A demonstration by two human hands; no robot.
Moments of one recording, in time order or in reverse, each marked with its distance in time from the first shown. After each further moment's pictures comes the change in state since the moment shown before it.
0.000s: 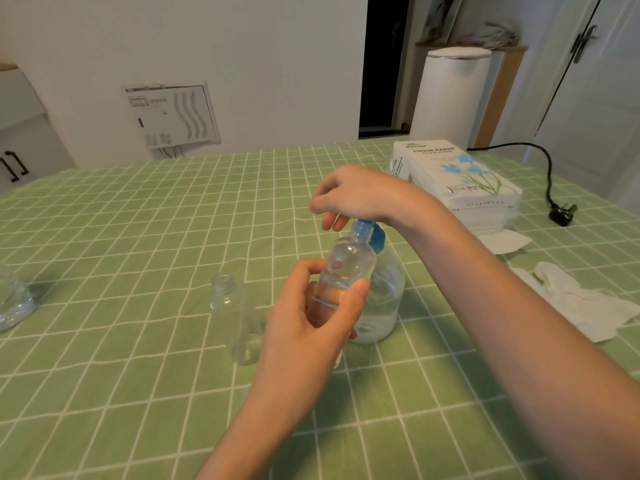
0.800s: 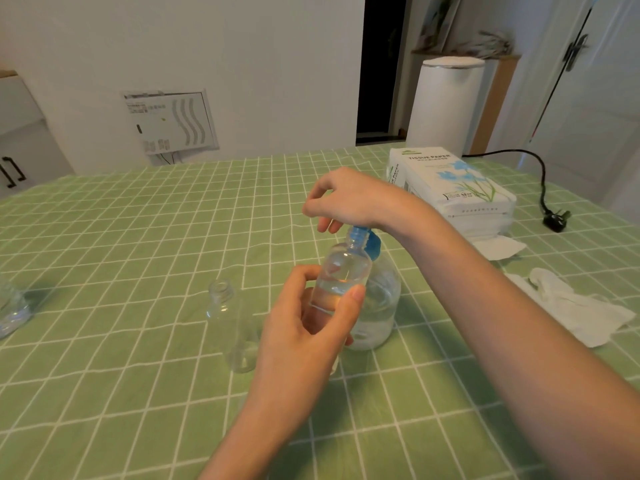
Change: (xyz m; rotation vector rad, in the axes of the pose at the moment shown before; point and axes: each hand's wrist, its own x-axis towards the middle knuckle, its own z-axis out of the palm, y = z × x) left_hand 0.000 0.005 0.001 -0.028 -0.001 -0.002; right_hand -0.001 -0.001 -0.001 -0.003 0.043 -0.026
